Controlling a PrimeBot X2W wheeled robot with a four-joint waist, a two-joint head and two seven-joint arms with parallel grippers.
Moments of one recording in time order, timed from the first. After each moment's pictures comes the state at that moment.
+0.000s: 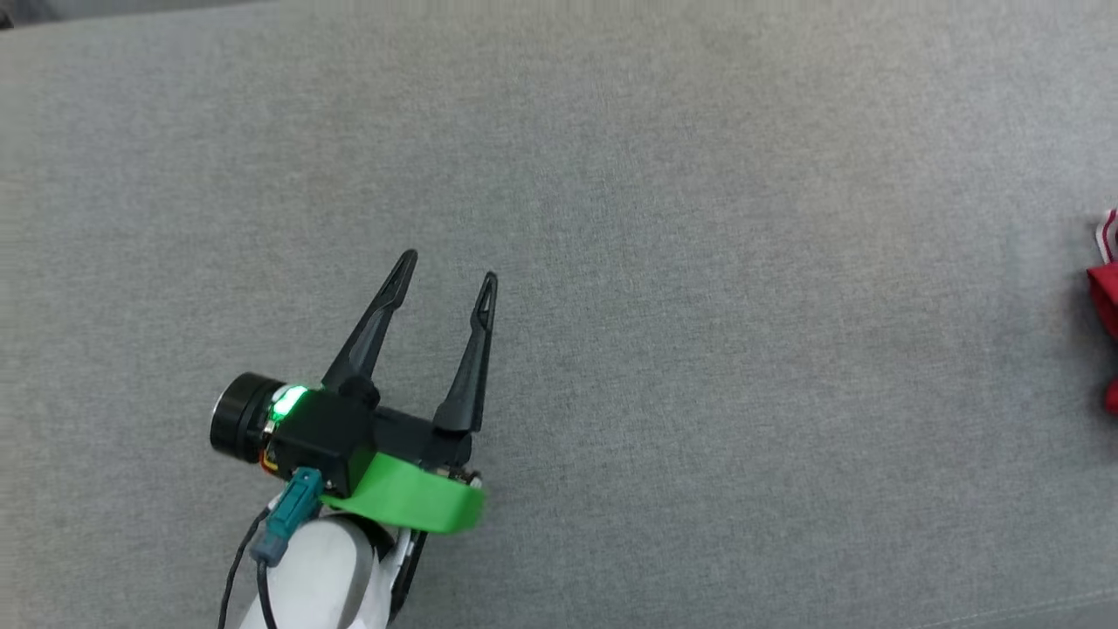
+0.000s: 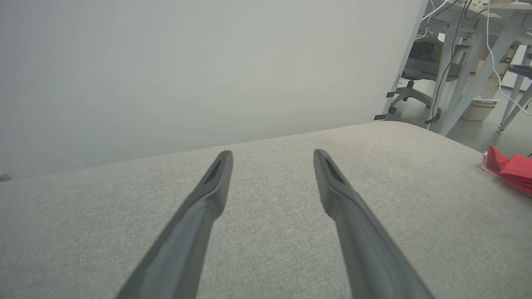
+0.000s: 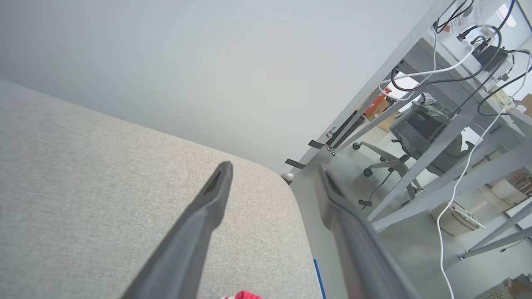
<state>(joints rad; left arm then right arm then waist) -0.19 0.16 -0.30 -0.10 -0.16 -0.06 -0.26 -0.53 -0.53 -0.10 0.27 0.04 0.13 -0.09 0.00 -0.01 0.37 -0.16</state>
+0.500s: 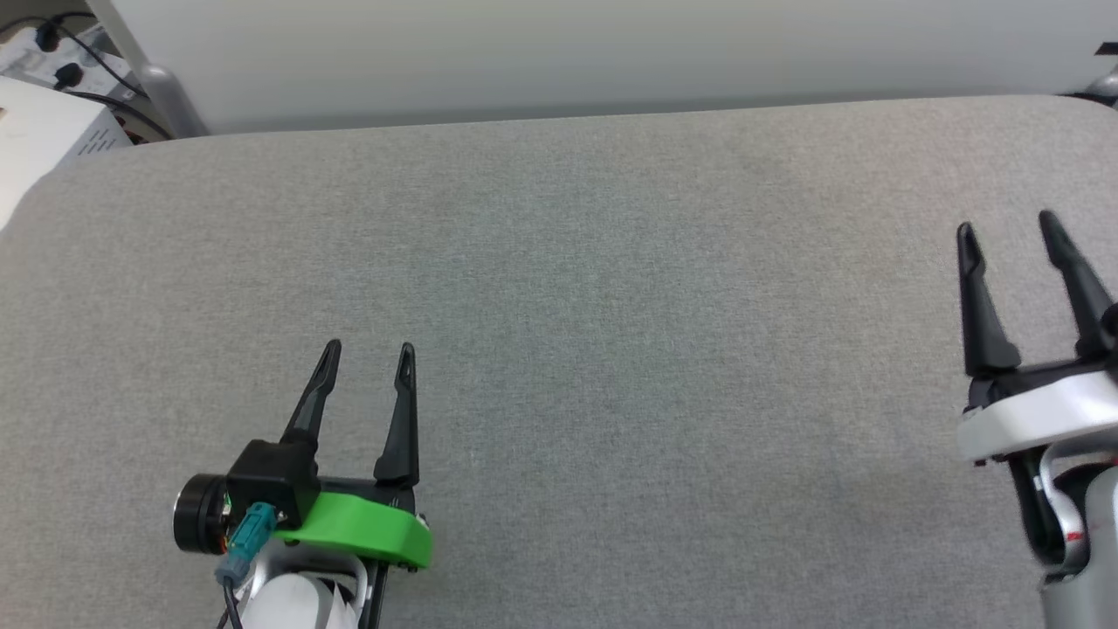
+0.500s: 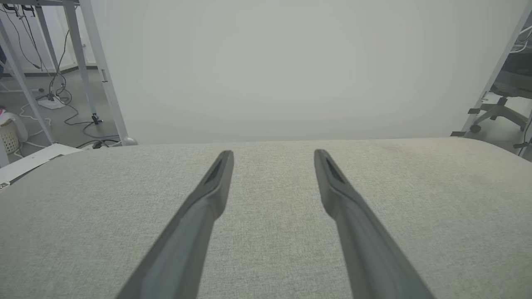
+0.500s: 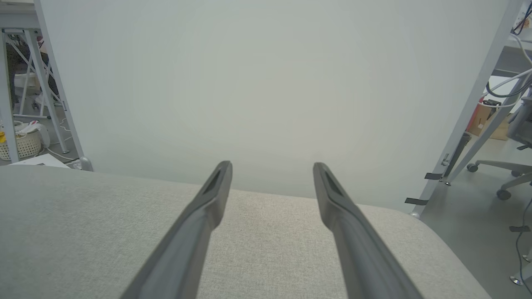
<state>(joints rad) -0.07 0.12 -0.15 0.03 -0.20 -0.02 -0.26 -0.21 -0.22 -0.04 -0.06 0.16 0.13 -0.10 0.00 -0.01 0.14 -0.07</state>
